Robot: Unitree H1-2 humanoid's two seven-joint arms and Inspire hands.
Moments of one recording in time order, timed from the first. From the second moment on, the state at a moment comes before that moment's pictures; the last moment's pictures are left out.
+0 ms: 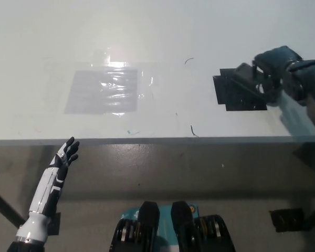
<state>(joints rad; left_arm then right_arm) -0.11 0.20 0.06 0.21 0.05 -0.43 -0.08 -1.21 -0.34 0.83 1.38 -0.75 -0.15 0.10</state>
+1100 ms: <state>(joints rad) -0.11 0.20 0.06 0.20 0.05 -0.43 -0.08 -1.12 -0.59 0.77 1.42 -0.74 -0.04 0.10</state>
